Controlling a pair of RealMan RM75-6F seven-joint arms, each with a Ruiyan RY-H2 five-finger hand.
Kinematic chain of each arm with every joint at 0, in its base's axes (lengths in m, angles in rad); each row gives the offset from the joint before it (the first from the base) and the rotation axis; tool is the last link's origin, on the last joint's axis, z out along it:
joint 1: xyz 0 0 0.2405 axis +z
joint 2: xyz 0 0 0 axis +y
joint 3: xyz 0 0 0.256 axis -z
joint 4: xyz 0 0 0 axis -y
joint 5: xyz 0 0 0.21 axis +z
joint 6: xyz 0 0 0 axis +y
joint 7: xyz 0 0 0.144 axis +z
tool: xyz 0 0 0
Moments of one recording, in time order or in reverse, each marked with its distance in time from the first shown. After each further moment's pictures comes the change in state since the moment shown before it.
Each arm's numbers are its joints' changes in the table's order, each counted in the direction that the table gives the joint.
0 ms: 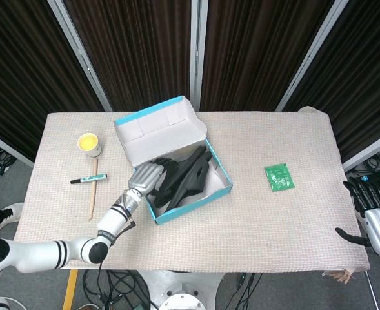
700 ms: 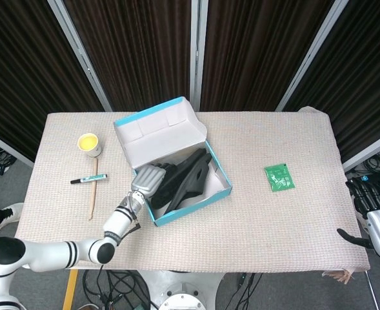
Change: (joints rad) left arm -0.028 -0.083 -0.043 -0.100 -0.023 0.010 0.128; right arm -0.012 0.008 -0.001 0.017 0.003 0.014 -0.016
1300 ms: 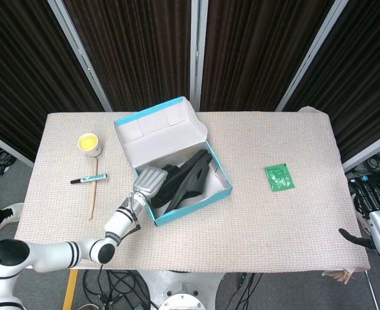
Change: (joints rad) left arm 0.021 -0.023 0.003 -0.063 0.110 -0.022 -0.108; right arm -0.007 0.001 -0.002 -0.001 0.007 0.005 0.003
